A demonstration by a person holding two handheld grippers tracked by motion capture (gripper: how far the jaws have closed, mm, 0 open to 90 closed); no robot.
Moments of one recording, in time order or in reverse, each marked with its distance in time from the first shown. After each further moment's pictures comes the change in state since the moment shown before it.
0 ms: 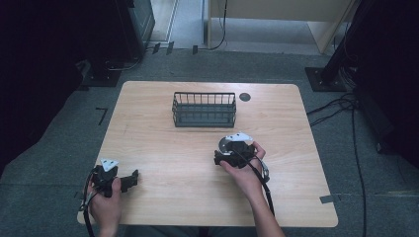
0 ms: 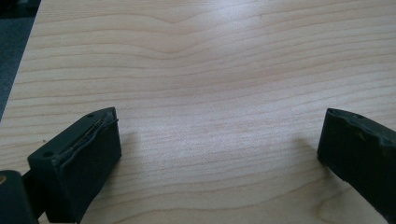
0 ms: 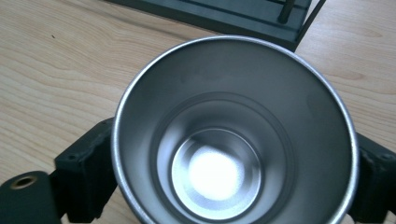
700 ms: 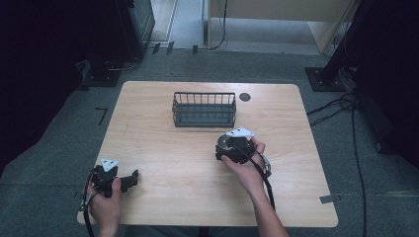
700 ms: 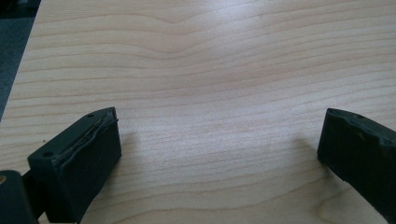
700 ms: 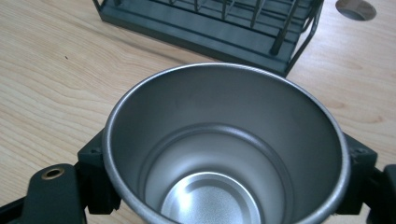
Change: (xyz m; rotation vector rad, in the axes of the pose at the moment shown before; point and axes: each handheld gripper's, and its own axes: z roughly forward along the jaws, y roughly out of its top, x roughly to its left) left arm 0.000 0.000 0.000 0.000 0.000 0.000; right arm -0.002 0.017 -0.014 -0.036 0.017 -0.031
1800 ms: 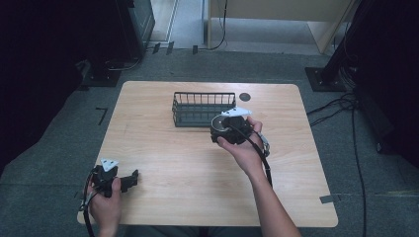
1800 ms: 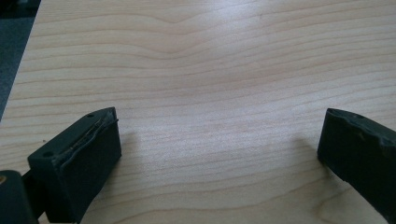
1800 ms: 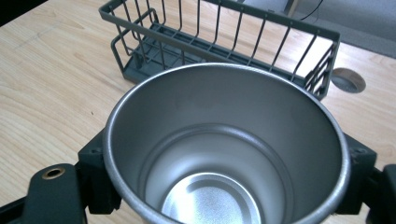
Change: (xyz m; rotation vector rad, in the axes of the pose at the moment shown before) left arm 0.000 0.000 0.000 -0.001 0.000 -0.002; right arm 0.000 0.063 -0.013 -0.059 0.047 -0.057
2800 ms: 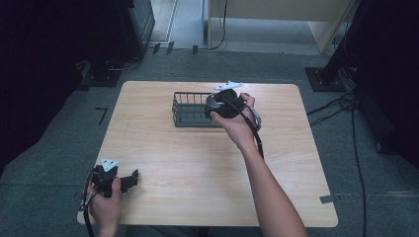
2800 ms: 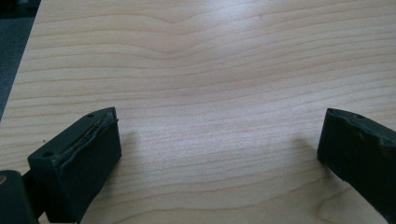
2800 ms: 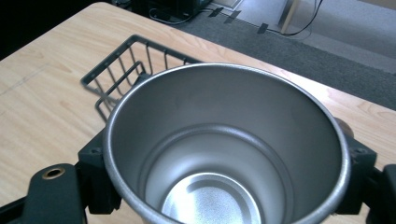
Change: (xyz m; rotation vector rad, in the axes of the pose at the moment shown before) left arm 0.000 0.000 0.000 0.001 0.000 0.000; right arm -0.011 0.066 0.026 -0.020 -0.017 -0.003
